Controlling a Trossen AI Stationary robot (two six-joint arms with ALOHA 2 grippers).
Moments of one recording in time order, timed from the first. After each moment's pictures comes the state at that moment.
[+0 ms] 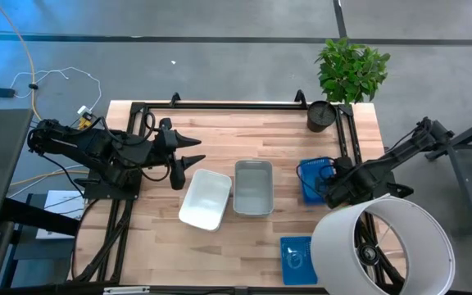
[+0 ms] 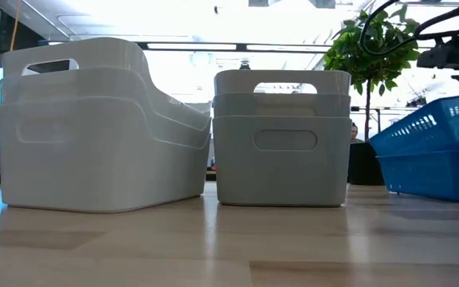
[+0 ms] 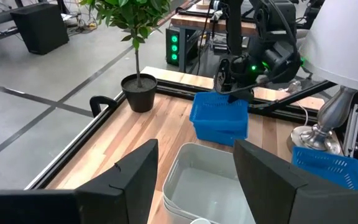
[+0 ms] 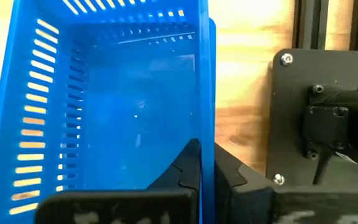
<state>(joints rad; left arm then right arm) -0.19 1.09 1.27 -0.58 -0.59 -0.26 0.52 1.04 0.74 -1.34 0.28 2.05</state>
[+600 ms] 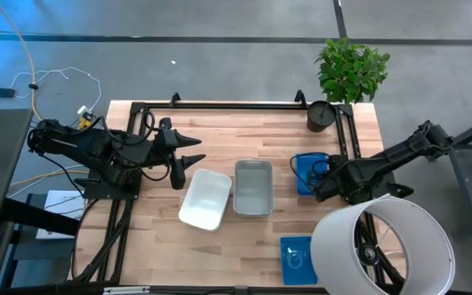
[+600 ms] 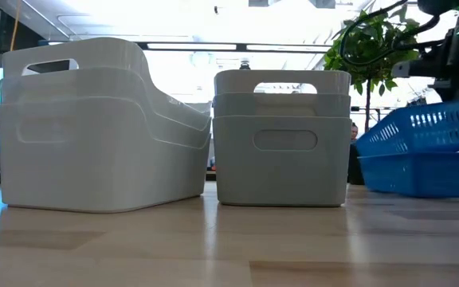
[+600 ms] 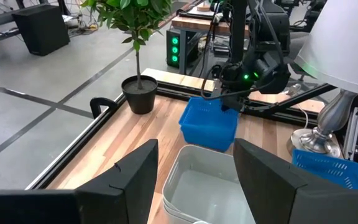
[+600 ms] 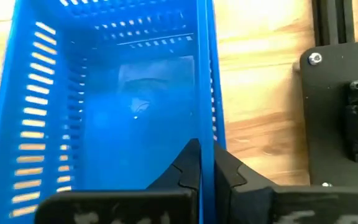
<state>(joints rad) -0.18 1.09 1.27 -0.57 -0.59 -0.26 0.38 1.11 0.74 -1.24 0.31 2.06</state>
